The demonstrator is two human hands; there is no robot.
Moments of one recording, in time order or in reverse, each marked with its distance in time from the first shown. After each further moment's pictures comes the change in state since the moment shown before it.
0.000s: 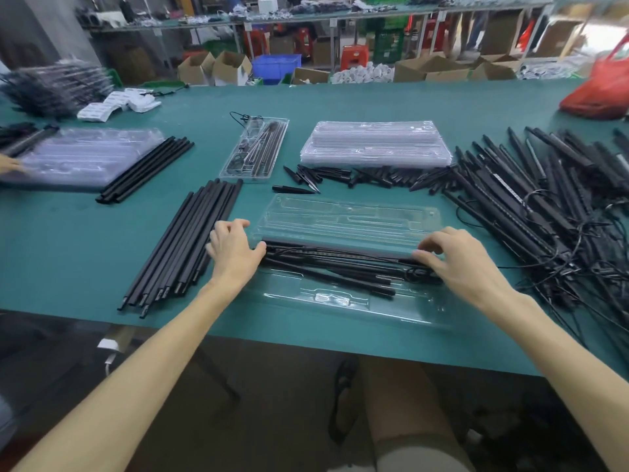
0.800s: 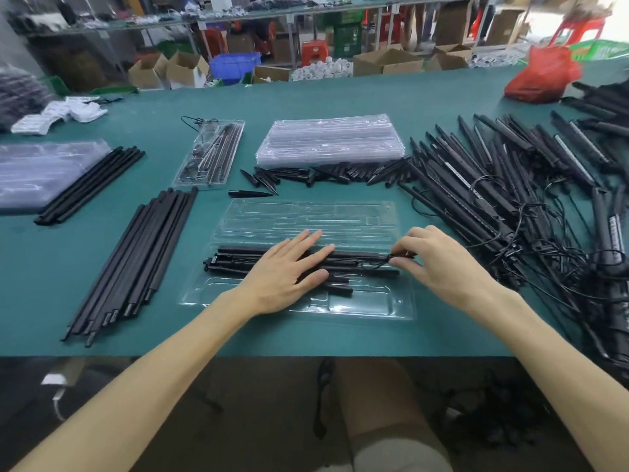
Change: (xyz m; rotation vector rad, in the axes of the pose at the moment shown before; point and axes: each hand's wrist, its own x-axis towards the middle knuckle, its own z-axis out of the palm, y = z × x) left_hand -0.032 0.072 0.058 0.254 -0.441 0.900; right_hand -0.026 0.024 -0.024 -0.037 -0.033 -0.163
